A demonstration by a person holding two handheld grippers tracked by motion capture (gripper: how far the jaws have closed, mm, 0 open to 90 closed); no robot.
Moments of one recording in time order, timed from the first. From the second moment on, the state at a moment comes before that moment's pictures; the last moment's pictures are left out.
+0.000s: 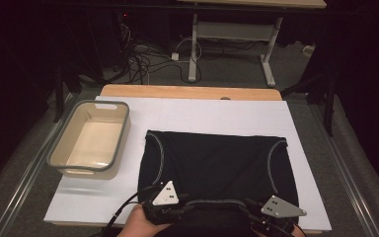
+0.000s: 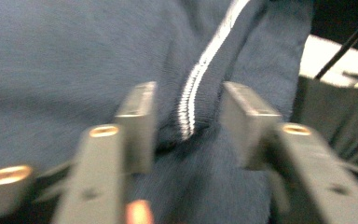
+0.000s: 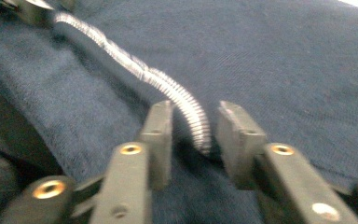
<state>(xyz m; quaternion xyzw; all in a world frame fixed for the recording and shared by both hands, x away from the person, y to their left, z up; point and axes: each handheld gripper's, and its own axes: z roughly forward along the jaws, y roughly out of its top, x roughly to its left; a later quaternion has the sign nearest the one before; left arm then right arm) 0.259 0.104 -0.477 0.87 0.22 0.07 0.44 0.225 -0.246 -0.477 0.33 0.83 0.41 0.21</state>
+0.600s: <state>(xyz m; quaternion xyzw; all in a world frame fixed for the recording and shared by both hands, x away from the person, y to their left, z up) 0.309 0.160 -0.493 0.84 0.35 0.13 0.39 0.243 -0.332 -0.477 0.48 0.73 0.42 0.25</state>
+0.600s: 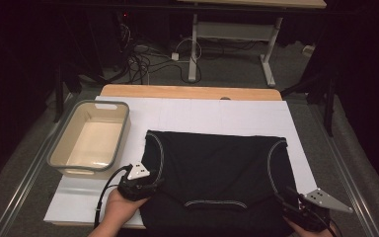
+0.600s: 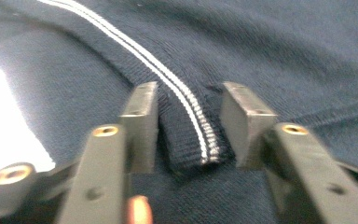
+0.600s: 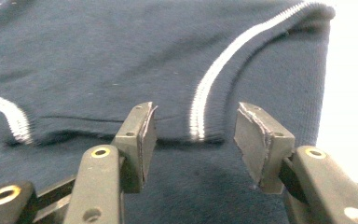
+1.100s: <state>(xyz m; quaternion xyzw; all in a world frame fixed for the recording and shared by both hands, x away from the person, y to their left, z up) 0.285 0.186 -0.486 0.82 0.35 0.13 0.43 0.249 -0.337 -0.478 0.47 0.73 0.42 0.25</state>
